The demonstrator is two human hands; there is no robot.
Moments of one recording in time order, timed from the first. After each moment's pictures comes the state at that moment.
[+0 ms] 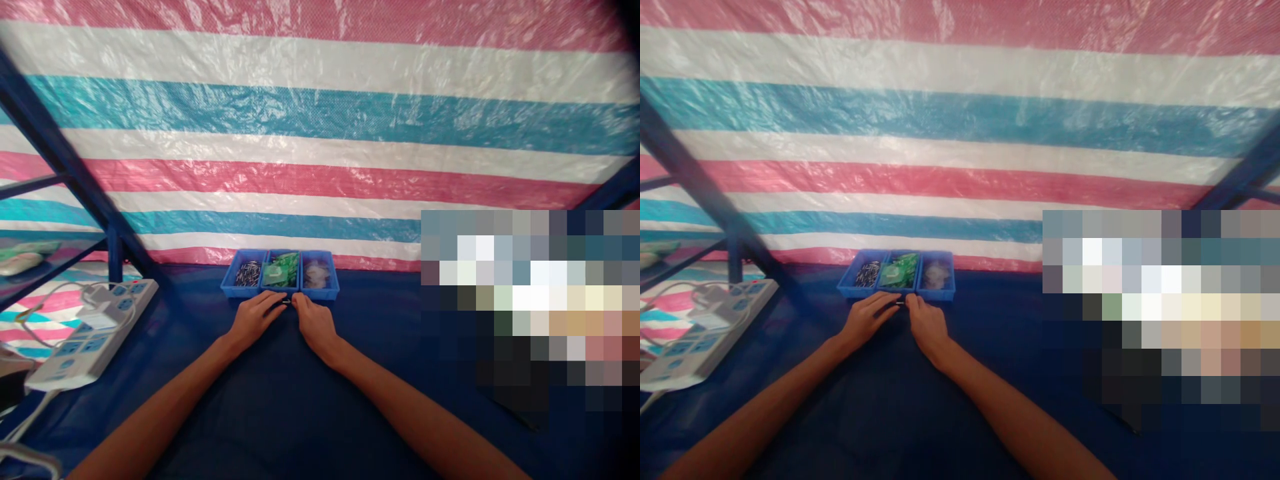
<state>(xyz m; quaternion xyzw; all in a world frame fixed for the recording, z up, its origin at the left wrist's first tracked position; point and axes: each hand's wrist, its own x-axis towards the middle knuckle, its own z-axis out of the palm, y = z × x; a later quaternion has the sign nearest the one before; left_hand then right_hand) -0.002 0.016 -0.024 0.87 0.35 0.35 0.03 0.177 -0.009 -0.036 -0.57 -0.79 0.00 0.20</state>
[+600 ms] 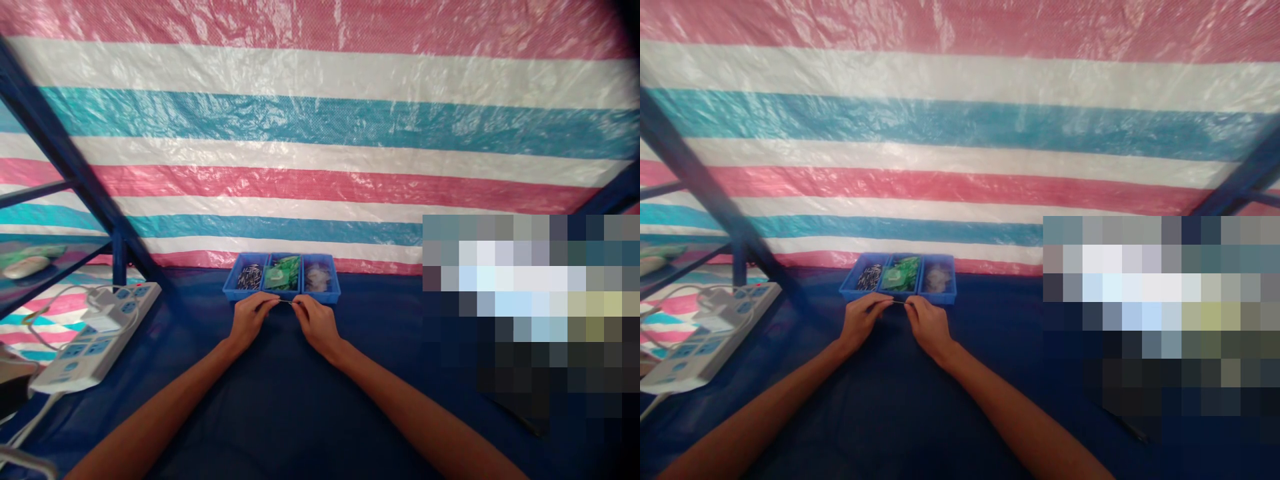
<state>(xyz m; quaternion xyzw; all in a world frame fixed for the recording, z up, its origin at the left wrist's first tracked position) -0.005 0.014 -0.015 0.78 0.41 0.45 0.13 0.182 -0.008 -0.033 -0.50 -0.77 0.09 0.39</state>
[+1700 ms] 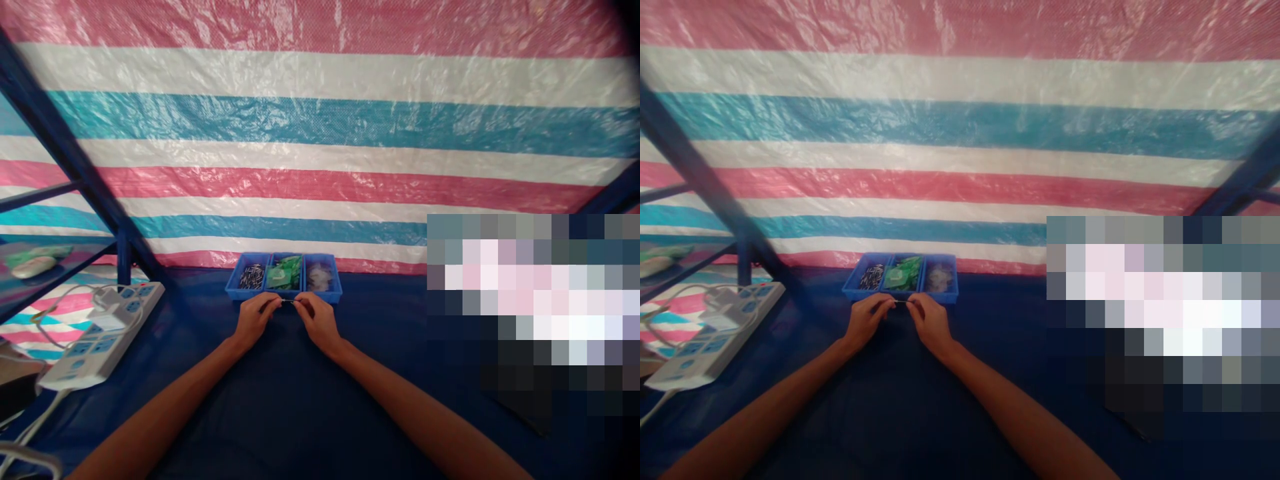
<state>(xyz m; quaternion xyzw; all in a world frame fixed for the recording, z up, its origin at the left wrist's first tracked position) -0.001 0.009 -0.011 0.79 0.42 0.42 0.14 0.180 -0.007 -0.031 -0.47 -0.72 0.17 0.49</state>
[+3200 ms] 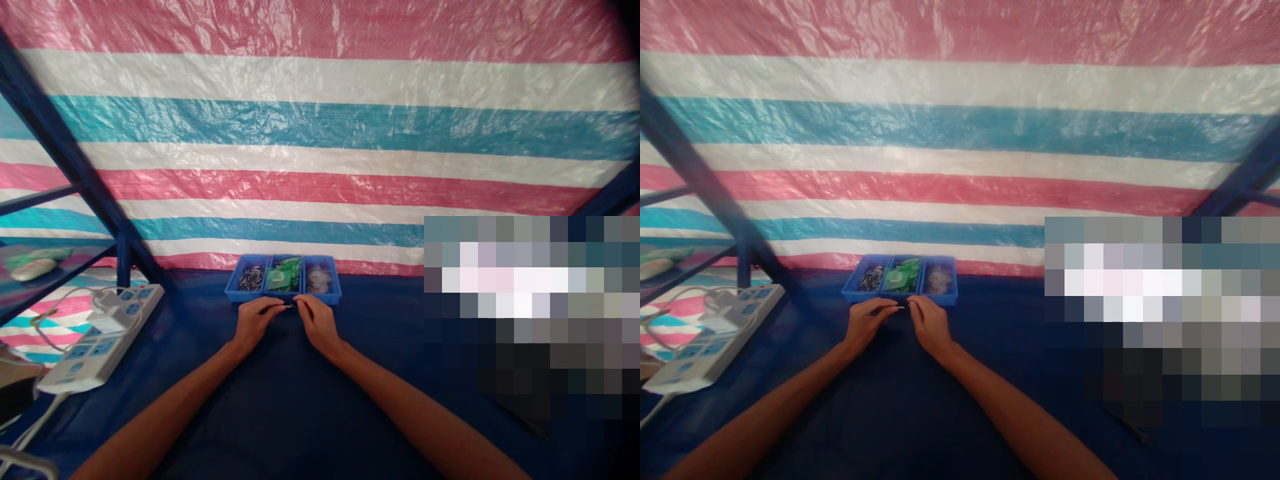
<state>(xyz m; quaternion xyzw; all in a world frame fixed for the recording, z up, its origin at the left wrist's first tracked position) 0.002 0.008 -0.015 0.75 0.42 0.47 0.19 0.179 -0.005 -0.036 -0.42 -0.72 0.16 0.53</state>
